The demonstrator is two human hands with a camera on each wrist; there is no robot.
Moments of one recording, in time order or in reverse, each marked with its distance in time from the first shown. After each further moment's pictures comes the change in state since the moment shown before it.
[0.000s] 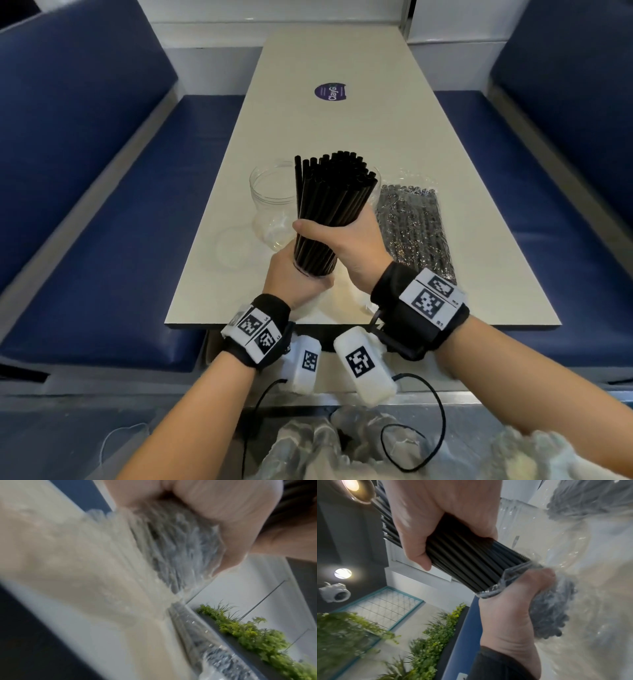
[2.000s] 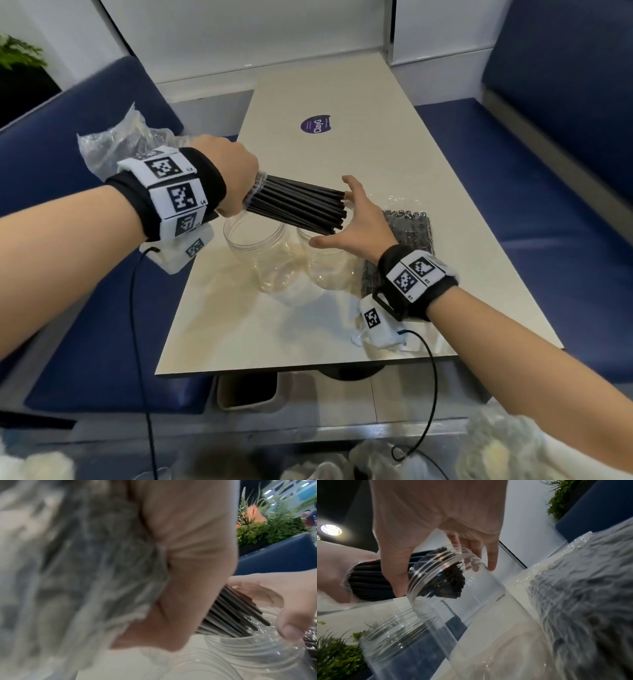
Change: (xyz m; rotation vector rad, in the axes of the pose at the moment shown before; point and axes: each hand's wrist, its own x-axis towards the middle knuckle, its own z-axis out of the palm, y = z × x) left_hand 0.102 0.184 -0.059 2.020 -0.261 0.118; right_hand 0.085 0.012 -0.080 -0.522 -0.048 -0.107
